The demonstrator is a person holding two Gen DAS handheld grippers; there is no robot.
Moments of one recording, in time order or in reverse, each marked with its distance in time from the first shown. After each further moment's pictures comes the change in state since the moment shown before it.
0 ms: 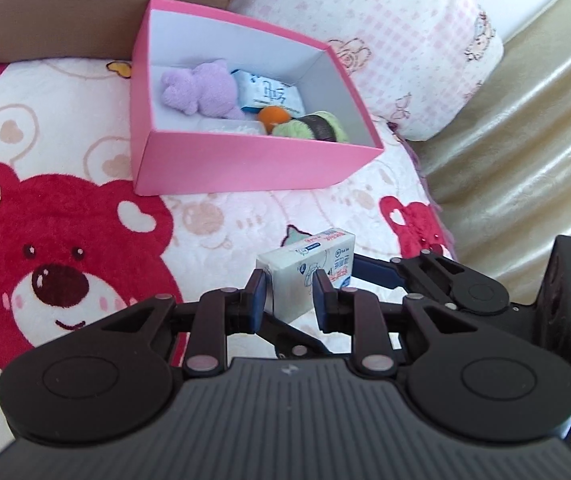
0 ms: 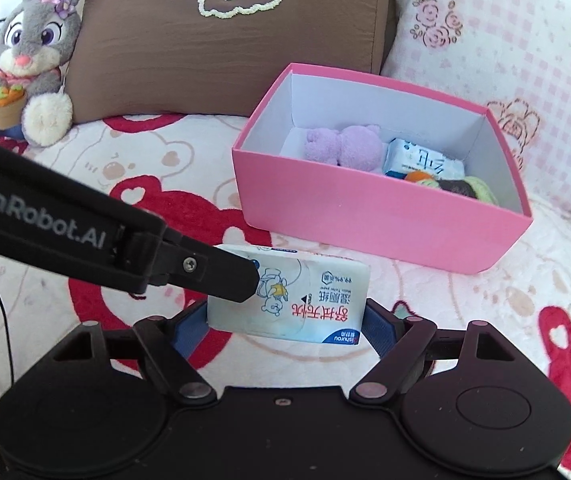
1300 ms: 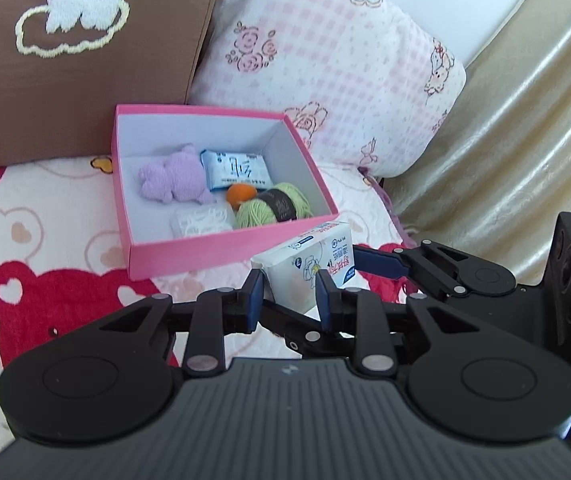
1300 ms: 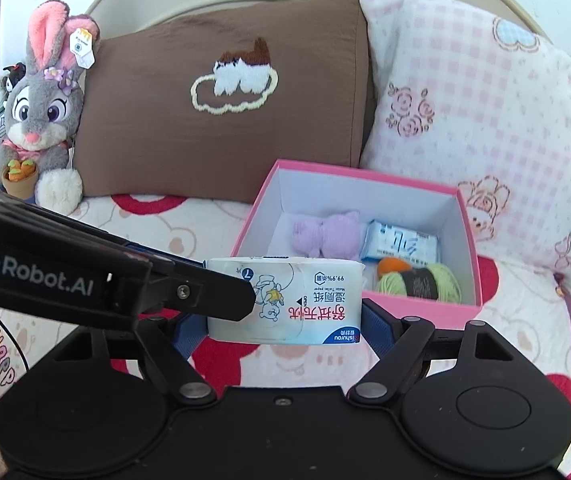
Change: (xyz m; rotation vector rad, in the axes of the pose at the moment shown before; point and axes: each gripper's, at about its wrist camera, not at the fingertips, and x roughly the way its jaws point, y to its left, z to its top) left arm -0.056 -0.057 0.053 0.097 -0.104 0.023; right arm -0.064 -0.016 0.065 0.036 -0.126 0.017
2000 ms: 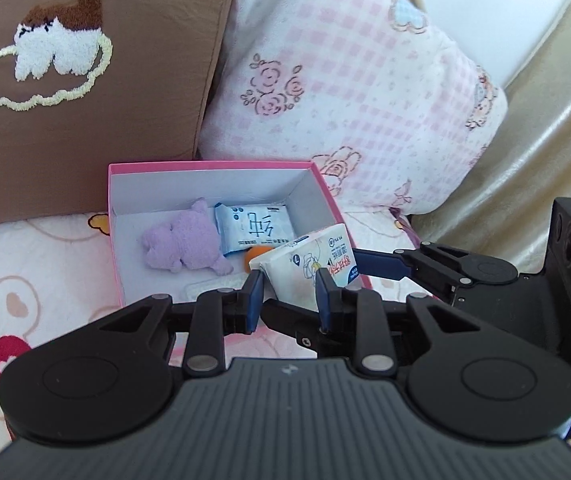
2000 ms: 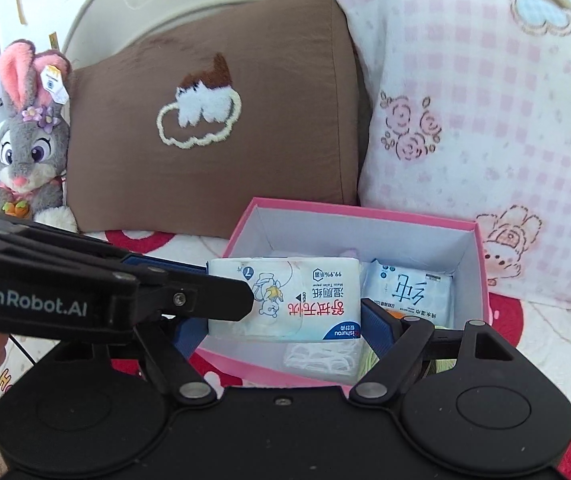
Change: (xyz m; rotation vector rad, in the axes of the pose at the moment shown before) left arm 0.072 0.015 0.082 -0.025 -0.011 0.078; right arm 0.073 -0.078 0.071 0.060 0.049 0.129
